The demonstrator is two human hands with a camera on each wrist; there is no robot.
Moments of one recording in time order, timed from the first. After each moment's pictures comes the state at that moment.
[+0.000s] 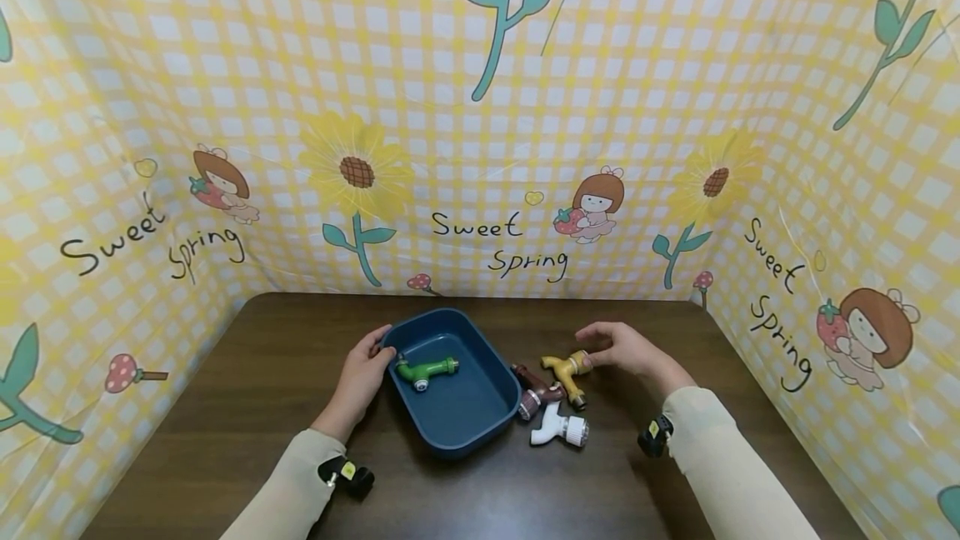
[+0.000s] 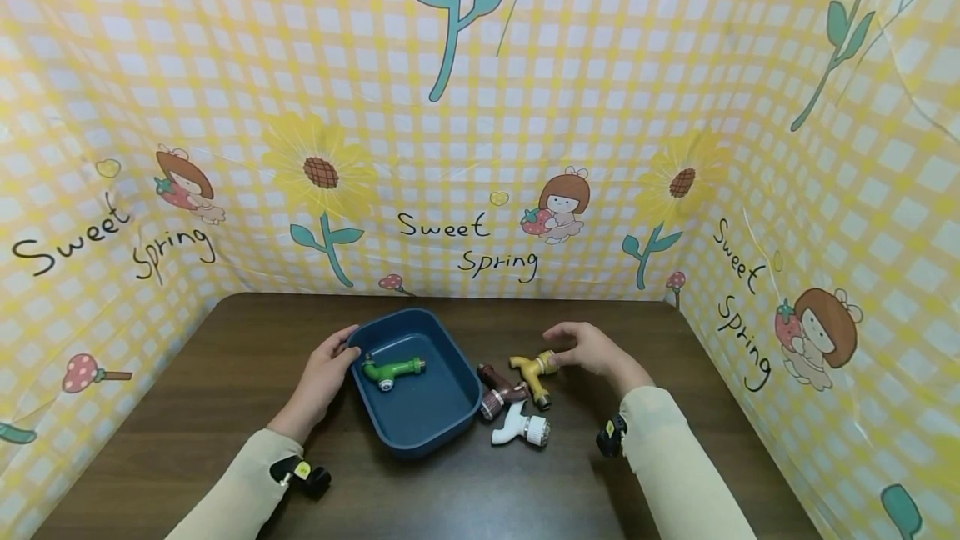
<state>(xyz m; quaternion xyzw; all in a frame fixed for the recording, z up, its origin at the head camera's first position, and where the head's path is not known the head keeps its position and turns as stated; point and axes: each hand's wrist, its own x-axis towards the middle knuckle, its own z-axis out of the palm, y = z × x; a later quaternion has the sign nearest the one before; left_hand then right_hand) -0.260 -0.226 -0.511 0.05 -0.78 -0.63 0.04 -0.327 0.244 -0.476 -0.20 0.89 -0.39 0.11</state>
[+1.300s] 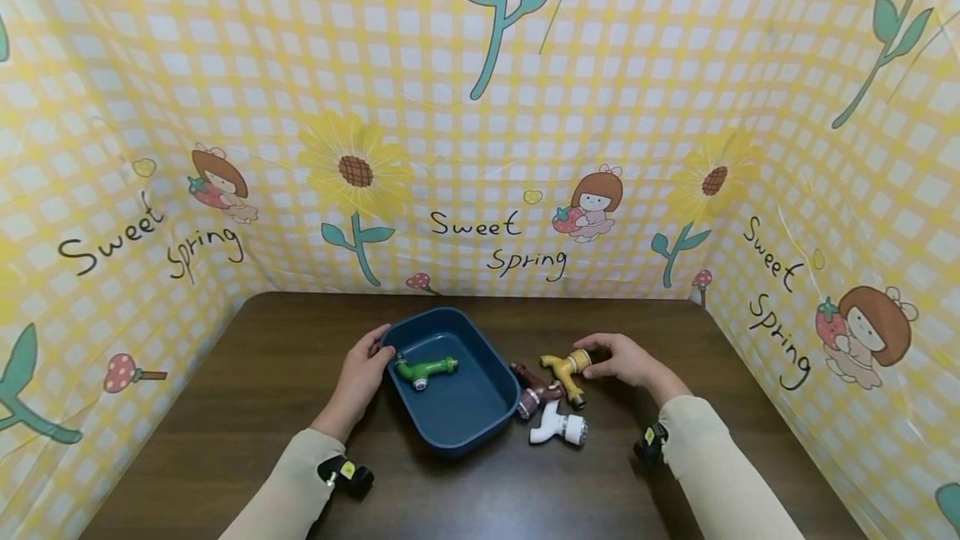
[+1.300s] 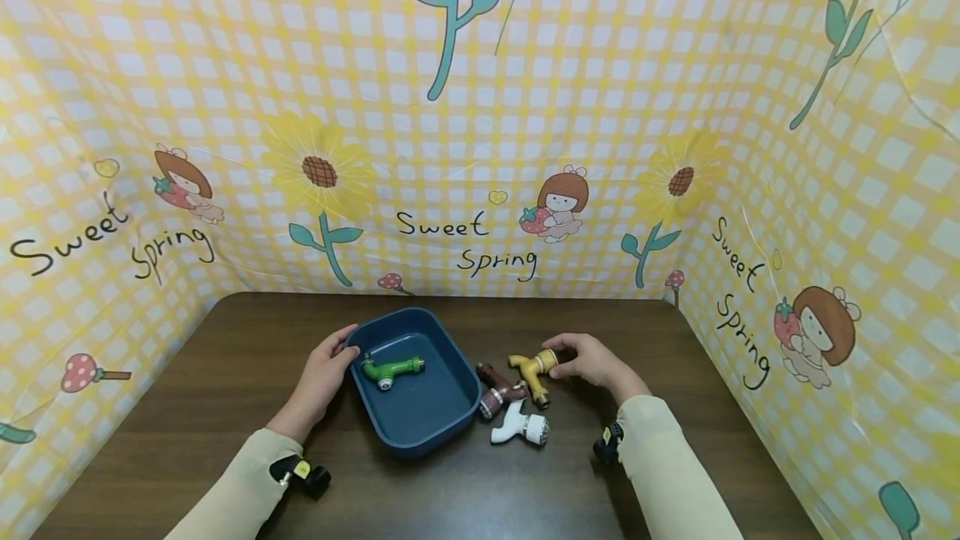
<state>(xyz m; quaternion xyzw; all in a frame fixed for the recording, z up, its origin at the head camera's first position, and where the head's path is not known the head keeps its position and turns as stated) -0.264 -0.229 -0.517 0.05 -0.77 -0.63 0.03 -0.328 0.254 -0.506 -0.20 0.89 -0.38 0.13</state>
